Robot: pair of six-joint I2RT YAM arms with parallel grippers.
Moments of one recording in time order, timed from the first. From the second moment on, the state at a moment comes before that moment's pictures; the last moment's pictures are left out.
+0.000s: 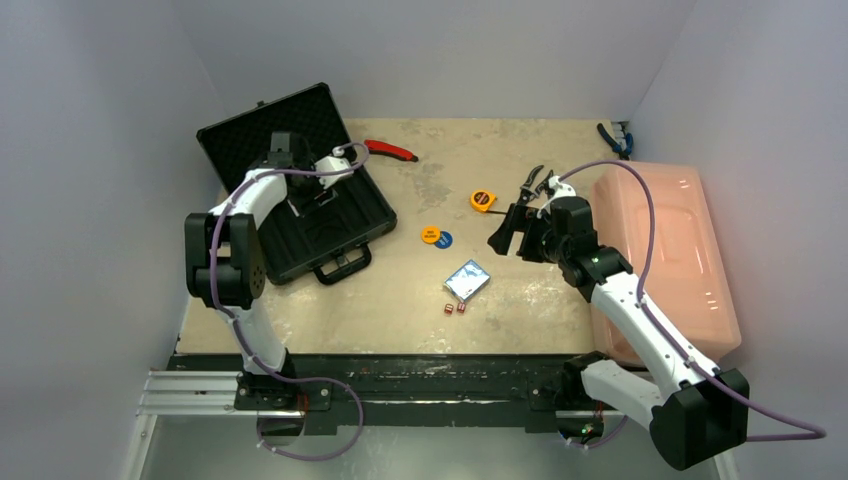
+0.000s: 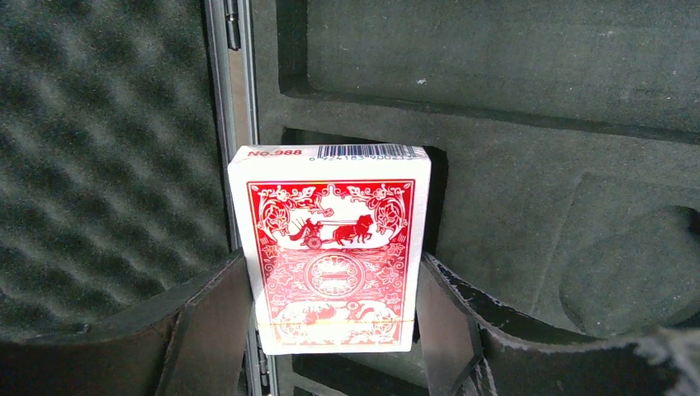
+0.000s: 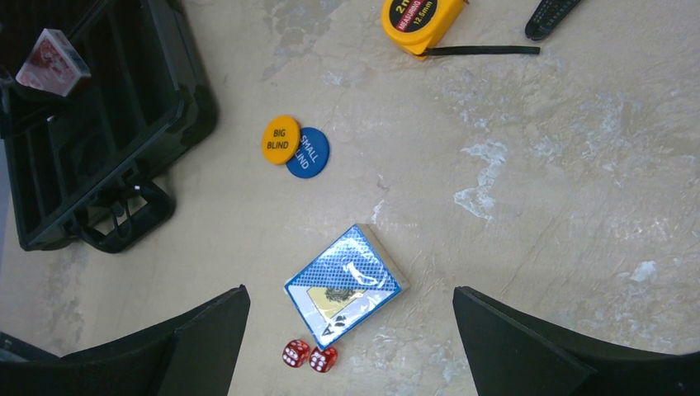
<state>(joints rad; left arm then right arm) -0.02 1.86 1.37 -0.50 0.14 0.99 0.33 1.02 0.78 -0.40 -0.10 0.50</state>
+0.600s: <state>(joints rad) -0.02 1.82 1.36 -0.54 0.11 0.98 0.33 1.02 0.78 -0.40 -0.10 0.50</state>
